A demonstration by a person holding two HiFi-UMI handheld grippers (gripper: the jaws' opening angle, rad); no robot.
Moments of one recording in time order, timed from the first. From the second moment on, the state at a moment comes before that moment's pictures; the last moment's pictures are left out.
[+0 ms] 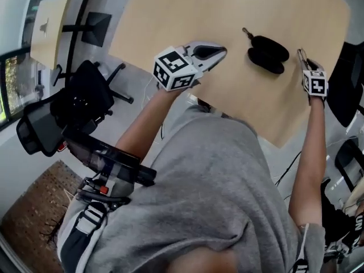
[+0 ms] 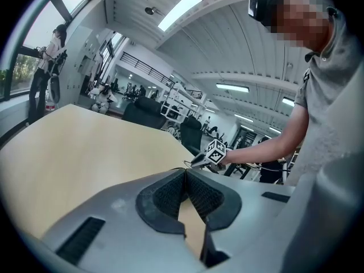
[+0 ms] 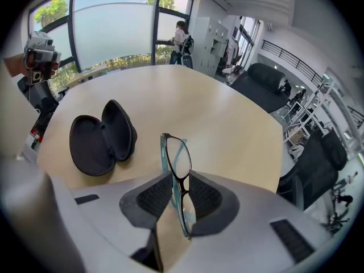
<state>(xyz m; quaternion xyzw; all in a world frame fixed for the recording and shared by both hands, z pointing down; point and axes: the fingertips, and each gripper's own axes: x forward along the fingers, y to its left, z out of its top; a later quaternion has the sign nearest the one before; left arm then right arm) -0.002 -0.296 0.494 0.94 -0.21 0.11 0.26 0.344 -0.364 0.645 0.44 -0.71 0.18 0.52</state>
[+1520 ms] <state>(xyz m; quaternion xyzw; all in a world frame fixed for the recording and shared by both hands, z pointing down) -0.067 -0.228 0.423 0.96 -0.23 0.04 0.17 0.253 -0.281 0.501 0.51 -0.78 0.15 0.34</state>
